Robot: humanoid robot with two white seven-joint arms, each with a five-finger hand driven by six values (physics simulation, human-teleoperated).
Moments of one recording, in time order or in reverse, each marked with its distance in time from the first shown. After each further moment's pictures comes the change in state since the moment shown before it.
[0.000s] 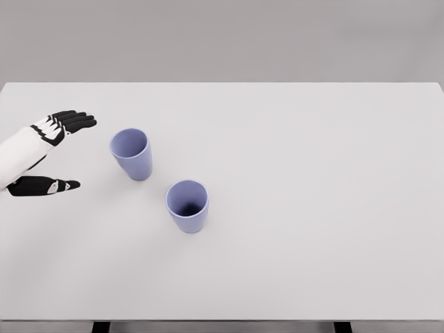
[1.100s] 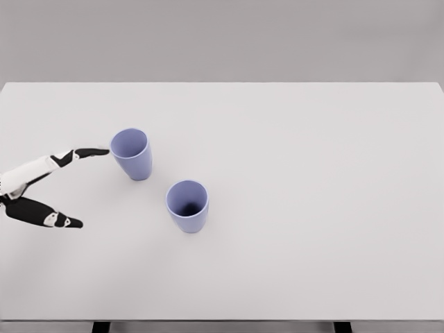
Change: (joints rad) left arm -0.129 0.455 -0.519 -0.020 0.638 0.000 0.002; right arm 0.000 0.000 0.000 0.000 0.000 0.000 0.000
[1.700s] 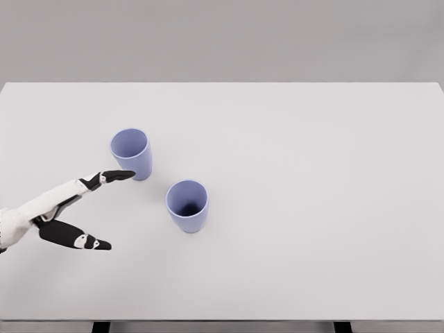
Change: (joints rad) left arm -0.002 -0.121 -0.113 -0.001 0.033 0.000 0.001; right arm 0.000 0.000 0.000 0.000 0.000 0.000 0.000
